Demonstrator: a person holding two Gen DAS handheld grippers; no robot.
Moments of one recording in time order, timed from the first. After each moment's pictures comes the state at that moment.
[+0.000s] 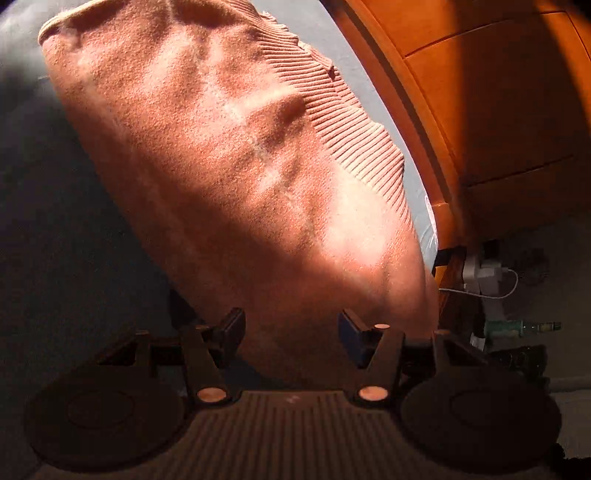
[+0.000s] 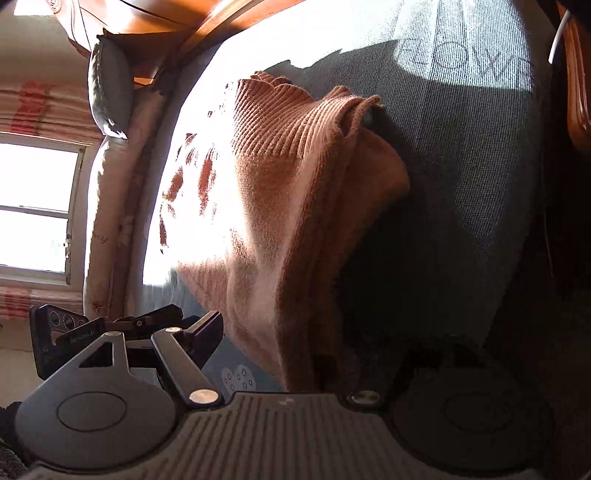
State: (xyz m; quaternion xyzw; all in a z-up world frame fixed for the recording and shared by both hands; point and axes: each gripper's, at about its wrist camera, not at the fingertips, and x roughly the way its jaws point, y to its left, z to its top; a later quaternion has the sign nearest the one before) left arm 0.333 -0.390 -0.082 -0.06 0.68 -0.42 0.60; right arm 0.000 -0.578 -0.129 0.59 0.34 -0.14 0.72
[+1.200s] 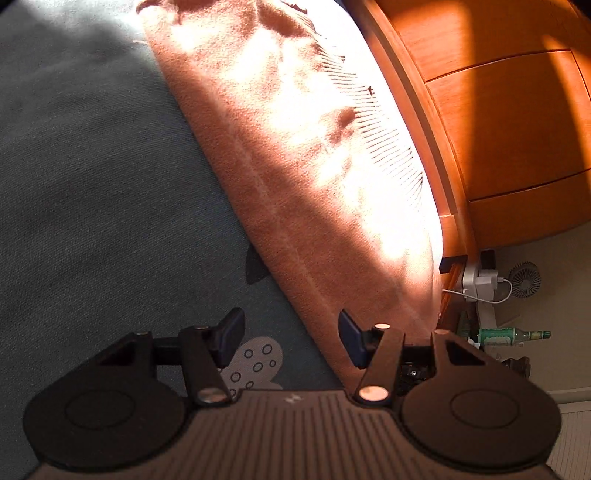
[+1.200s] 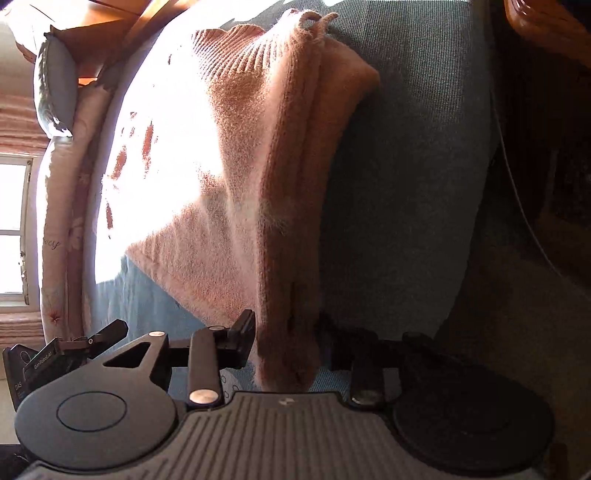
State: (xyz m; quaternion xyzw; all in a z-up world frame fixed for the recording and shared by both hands) left arm 0.329 -0.340 -0.089 -0.05 0.65 -0.44 0.61; right arm 0.007 -0.521 -0.137 0.61 0.36 -0.22 0.67
